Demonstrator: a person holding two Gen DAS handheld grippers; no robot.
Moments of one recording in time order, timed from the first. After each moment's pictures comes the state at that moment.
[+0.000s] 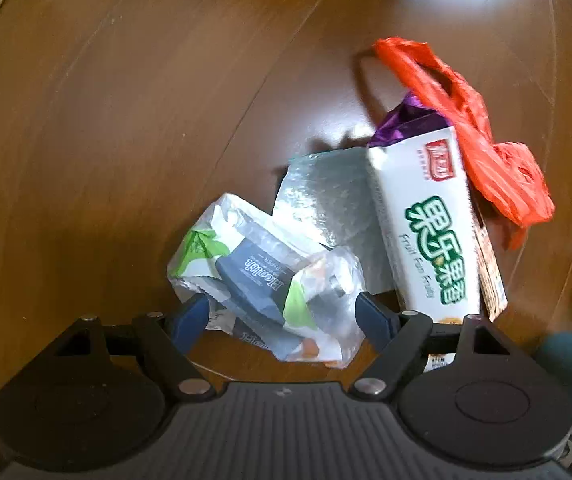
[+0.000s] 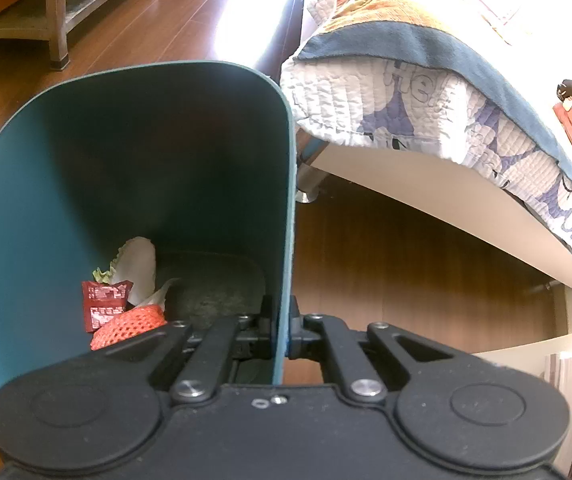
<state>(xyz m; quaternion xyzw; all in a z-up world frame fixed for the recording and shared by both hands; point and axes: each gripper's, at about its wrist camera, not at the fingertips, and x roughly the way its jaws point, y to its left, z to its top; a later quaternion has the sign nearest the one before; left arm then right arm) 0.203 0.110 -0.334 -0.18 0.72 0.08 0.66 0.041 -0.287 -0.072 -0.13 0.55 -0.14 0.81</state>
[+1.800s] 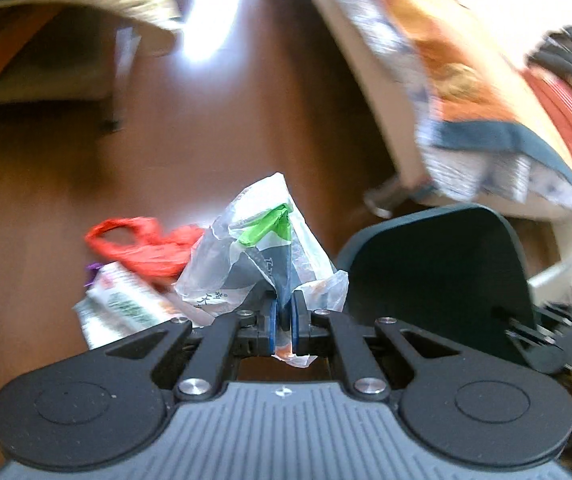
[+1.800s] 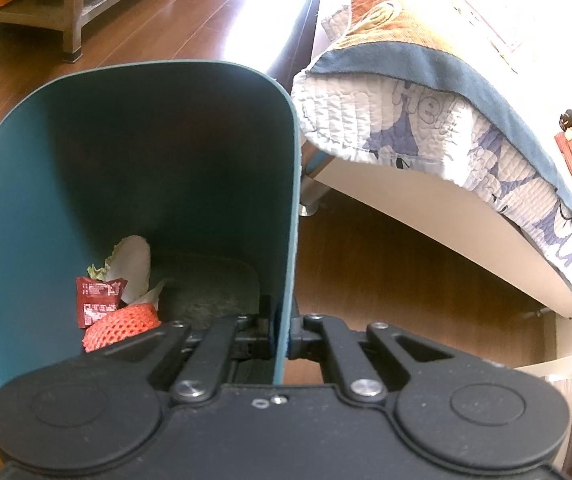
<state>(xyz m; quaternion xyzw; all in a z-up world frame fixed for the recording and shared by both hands) 0.172 -0.031 -0.054 -0.08 0.56 -0.23 0.79 0.040 -0.281 -0.072 -0.16 0.54 -0.13 0.82</state>
